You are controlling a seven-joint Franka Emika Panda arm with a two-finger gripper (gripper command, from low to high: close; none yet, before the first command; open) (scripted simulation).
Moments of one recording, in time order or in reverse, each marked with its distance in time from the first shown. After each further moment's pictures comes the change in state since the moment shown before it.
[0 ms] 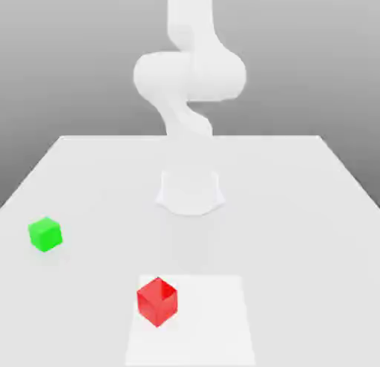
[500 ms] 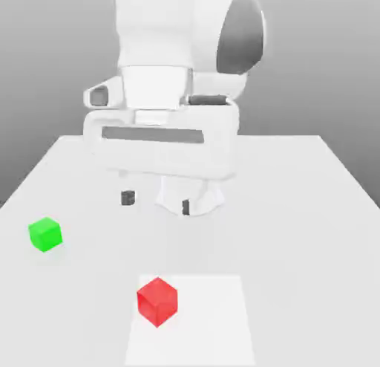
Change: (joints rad) arm -0.127 0.554 0.044 -0.283 0.032 0.310 0.377
